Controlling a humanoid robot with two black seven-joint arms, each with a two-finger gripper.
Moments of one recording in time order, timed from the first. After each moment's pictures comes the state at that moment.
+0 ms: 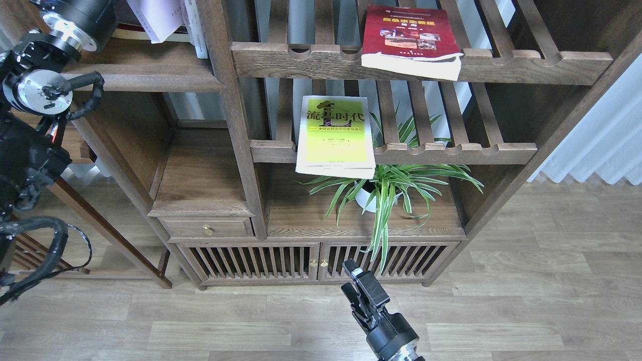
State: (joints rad) left arm -1.07 0.21 -1.29 -0.49 0.70 -0.49 -0.13; right arm -0.16 0.01 0.84 1.08 0.18 0.58 0.11
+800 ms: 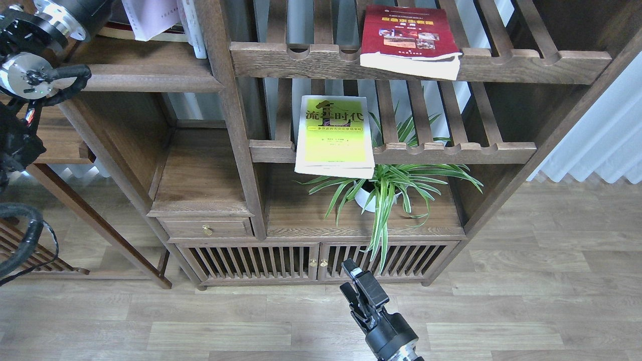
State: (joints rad) left arm -1.13 0.27 -1.16 -0.46 0.76 -0.49 -0.15; right arm -0.17 0.01 0.84 1.09 0.18 0.58 0.11
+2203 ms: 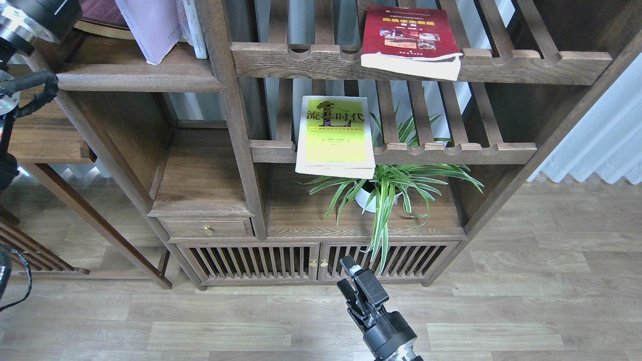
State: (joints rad) left arm -0.86 0.36 -1.36 -0.97 0.62 -0.42 -0.06; right arm -0.18 0.02 0.84 1.14 0.18 0.58 0.11
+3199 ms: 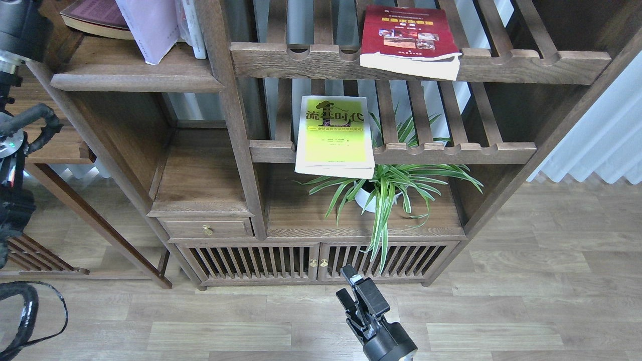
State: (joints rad) left arm -0.64 0.28 -1.60 -1.16 0.62 -0.49 -0.18; right arm -0.24 0.02 0.84 1.17 0.18 0.58 0.11
